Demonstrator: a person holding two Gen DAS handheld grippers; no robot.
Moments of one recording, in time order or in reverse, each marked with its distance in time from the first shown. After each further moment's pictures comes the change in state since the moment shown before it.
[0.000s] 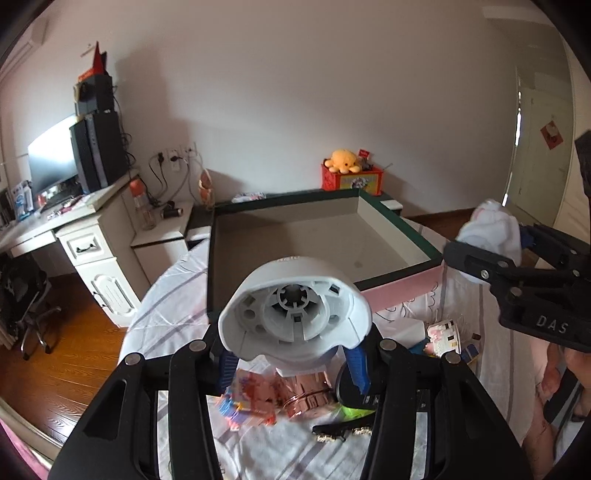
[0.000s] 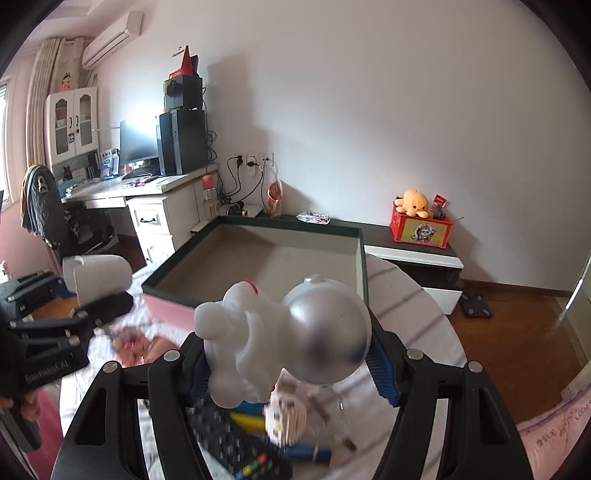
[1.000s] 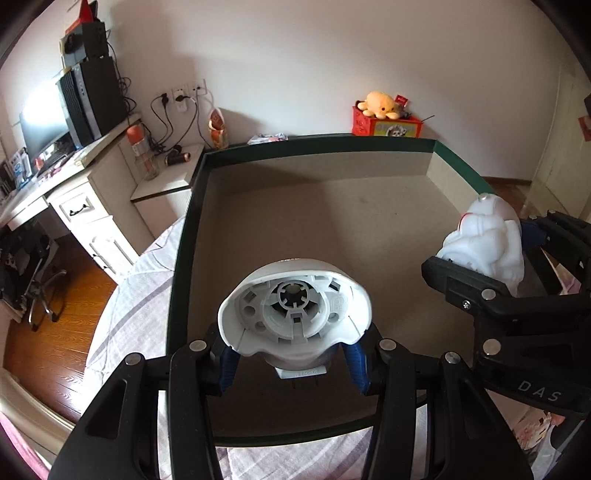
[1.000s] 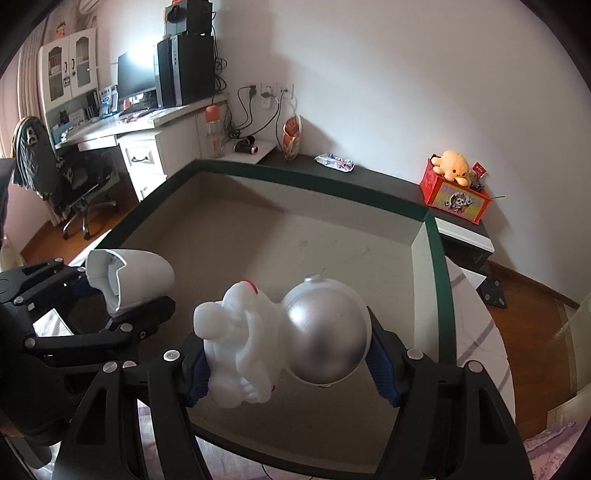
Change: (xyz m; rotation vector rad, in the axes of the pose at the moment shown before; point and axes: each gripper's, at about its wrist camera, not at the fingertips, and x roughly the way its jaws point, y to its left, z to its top) left arm 0.152 0.021 0.027 -0.046 0.235 0.090; right arm 0.164 0.009 0.029 -0.093 0.279 0.038
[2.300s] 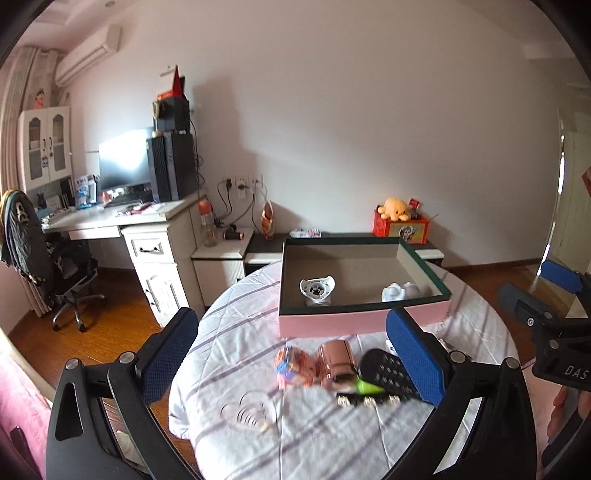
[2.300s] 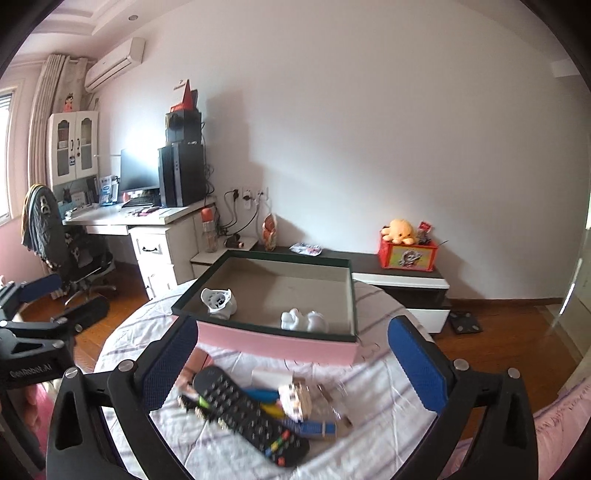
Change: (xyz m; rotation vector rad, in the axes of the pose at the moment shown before) left arm -0.266 0.008 -0.124 -0.125 -0.421 0.106; right arm -0.239 0.035 -0.105 0.112 -0.410 -0.101
